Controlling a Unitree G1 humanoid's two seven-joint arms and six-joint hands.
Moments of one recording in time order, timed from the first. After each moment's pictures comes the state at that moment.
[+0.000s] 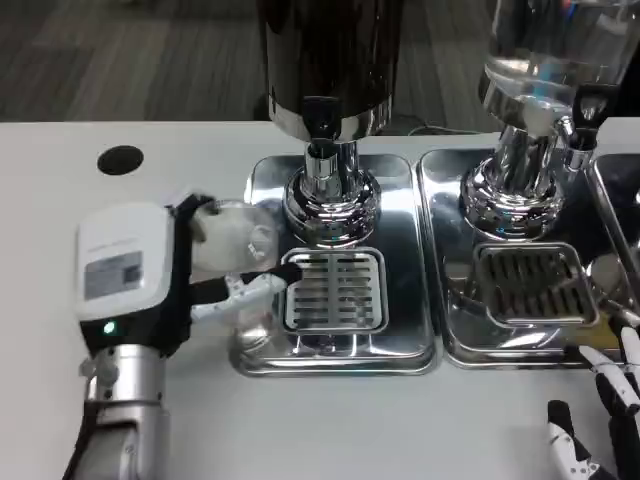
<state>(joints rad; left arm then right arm) -0.15 0.32 -0.31 0.25 0.88 0.12 0.57 0.43 -0.40 0.20 0.11 -0.87 -0.13 -0.71</state>
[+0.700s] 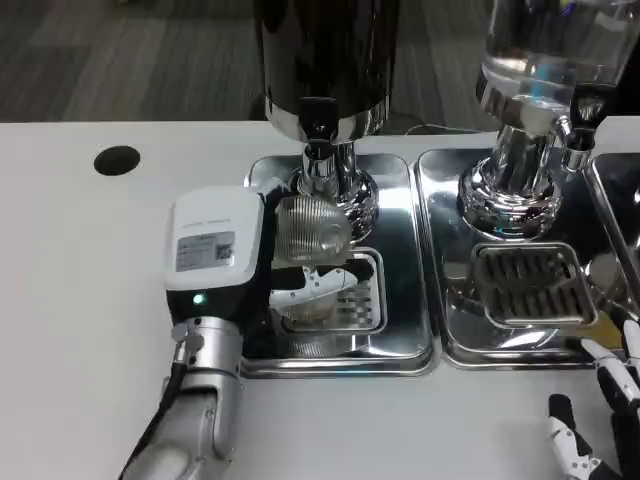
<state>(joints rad) -0.32 0.22 -0.45 0.46 0.92 0.18 0.59 0.44 -0.40 0.20 0.07 -0.86 -0.12 -0.70</state>
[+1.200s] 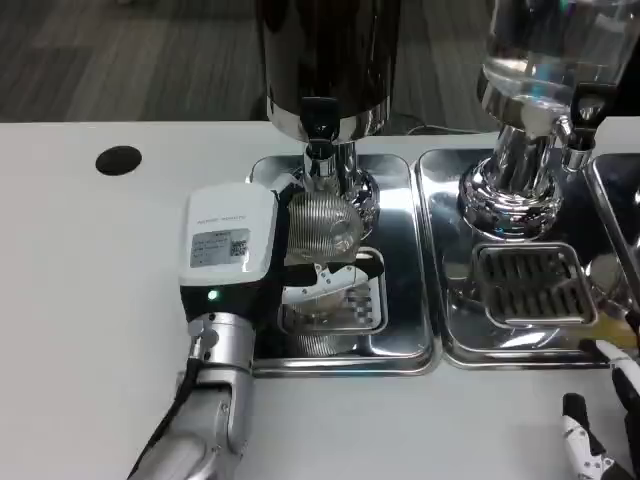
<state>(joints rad) -0.37 0.20 -0.49 0.54 0.91 0.18 0.64 0.45 -0.40 0.18 0.07 -0.84 -0.13 -0.70</state>
